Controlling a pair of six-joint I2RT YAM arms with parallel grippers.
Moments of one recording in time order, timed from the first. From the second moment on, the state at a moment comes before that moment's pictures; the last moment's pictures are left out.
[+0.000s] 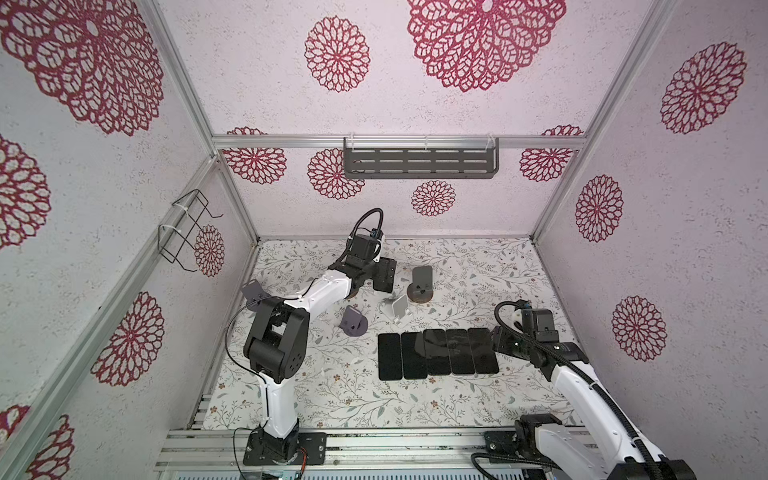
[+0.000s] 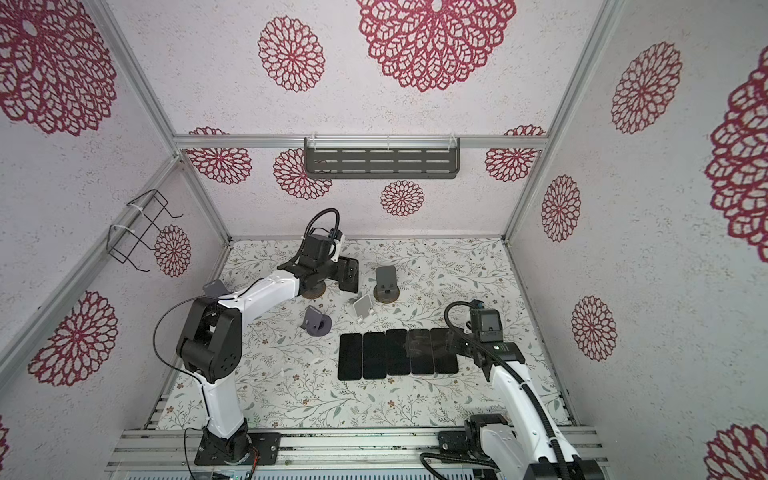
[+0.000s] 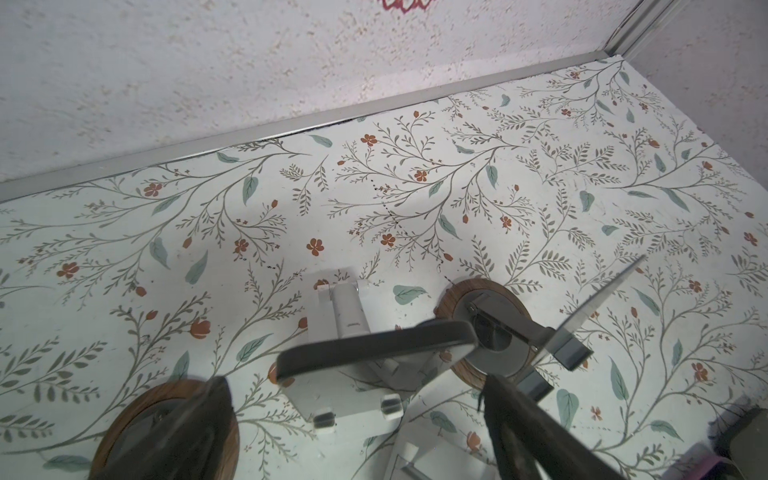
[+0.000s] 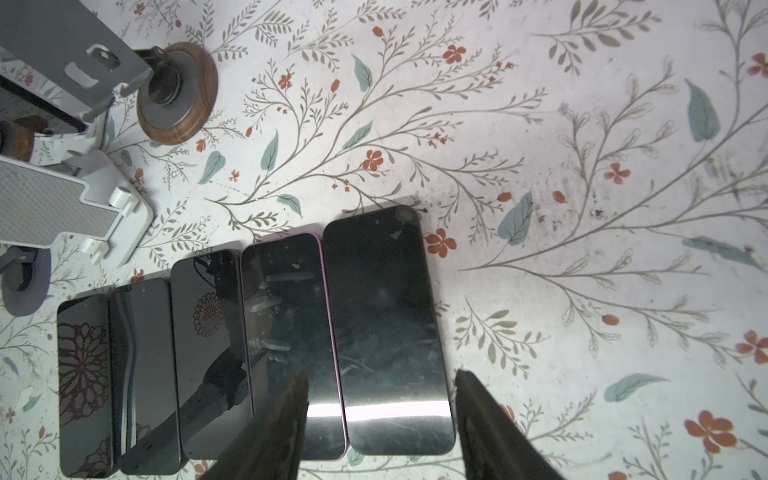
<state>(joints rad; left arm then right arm) -0.45 1.96 1.49 -0.17 -0.01 -0.11 0.09 0.92 0.59 -0.60 -0.10 0.33</state>
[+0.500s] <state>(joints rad) -0.48 2.06 1.52 -0.17 -0.06 -0.12 0.09 0.92 0.59 -0.60 -0.10 0.33</state>
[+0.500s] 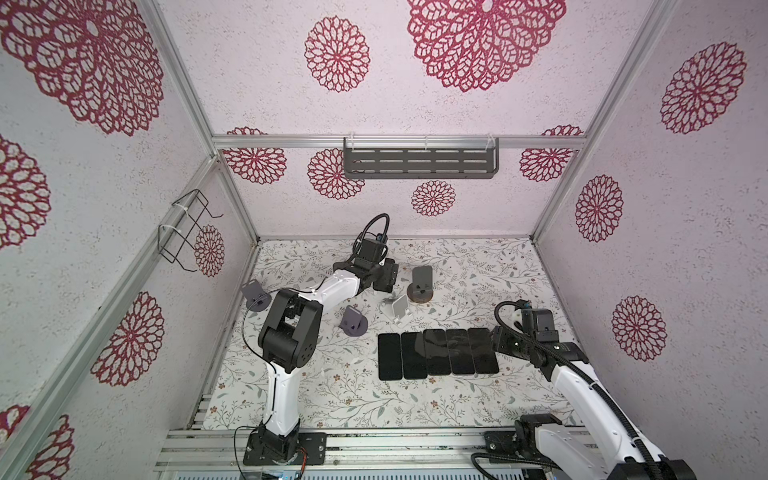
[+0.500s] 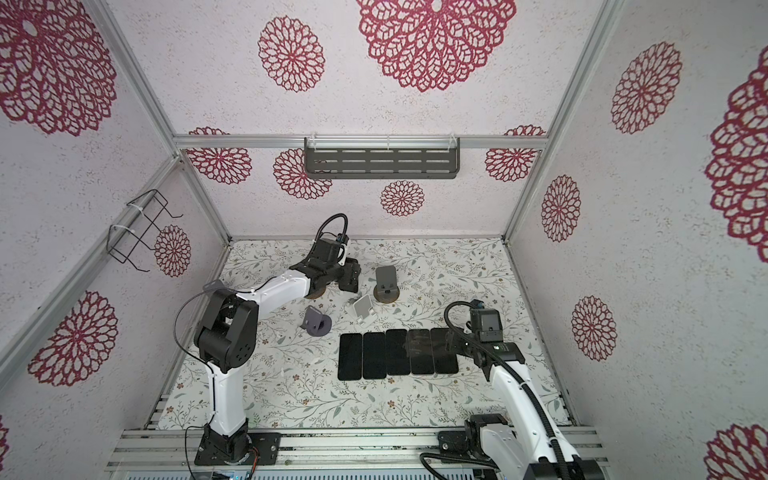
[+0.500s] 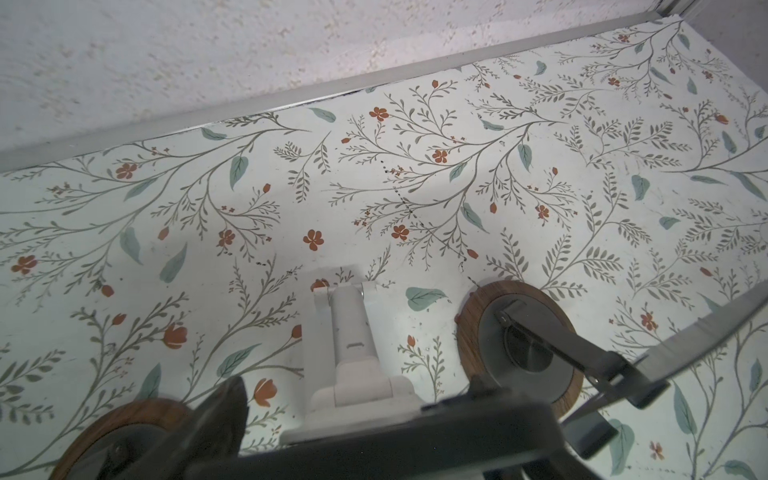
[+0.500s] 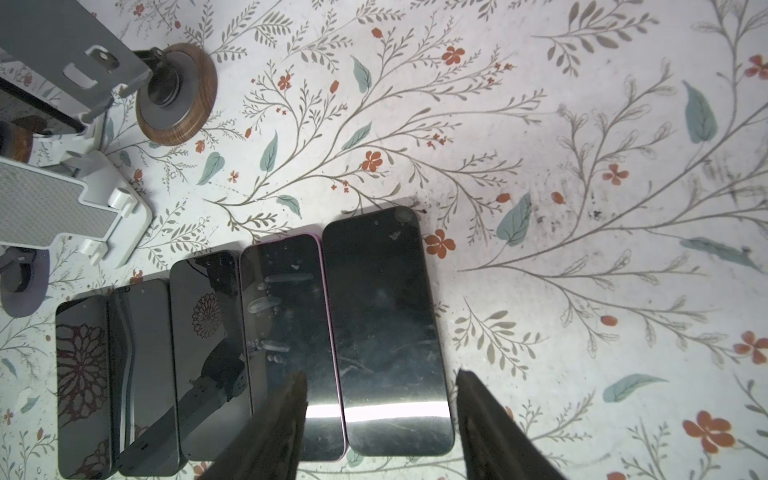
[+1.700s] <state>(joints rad) -0.40 1.66 1.47 -0.77 0.41 -0.33 0.70 1.24 0.89 -0.20 -0.30 0.42</state>
